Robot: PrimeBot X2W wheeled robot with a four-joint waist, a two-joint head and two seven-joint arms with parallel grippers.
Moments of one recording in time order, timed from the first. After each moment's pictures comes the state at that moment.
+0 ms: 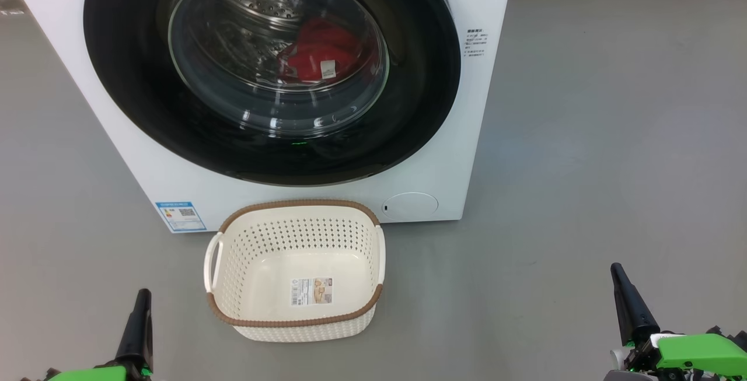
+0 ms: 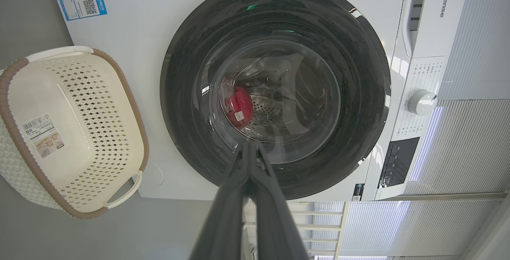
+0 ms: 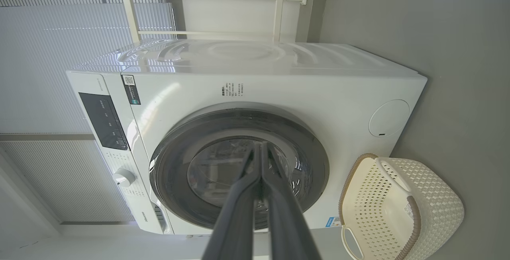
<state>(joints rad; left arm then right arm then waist) -0.07 0.04 0.07 0.26 -1.61 -0.13 0.10 -0.06 -0.05 -0.13 0.27 1.61 0.13 0.11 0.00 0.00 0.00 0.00</state>
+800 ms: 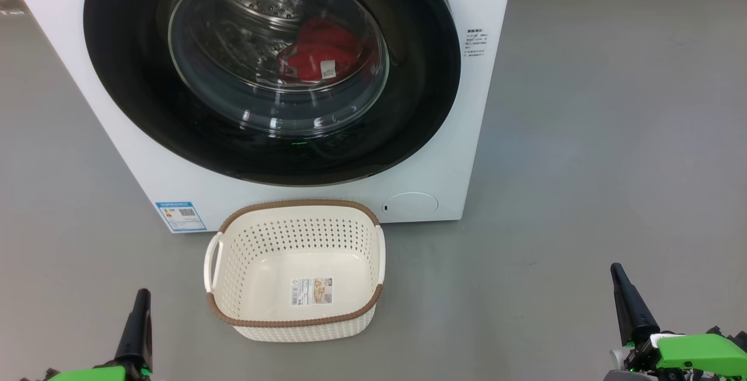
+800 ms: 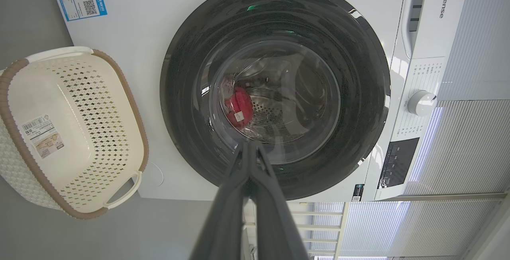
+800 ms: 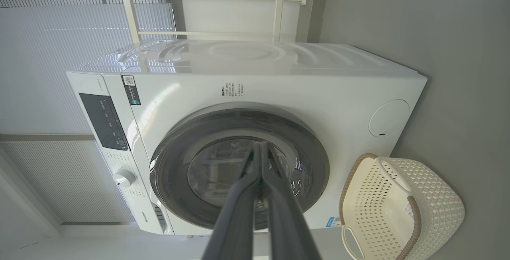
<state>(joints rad) -0.07 0.04 0.08 0.26 -1.61 -0.13 0.11 -0.06 -0.05 -0.14 0.27 1.61 0.13 0.11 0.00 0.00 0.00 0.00</state>
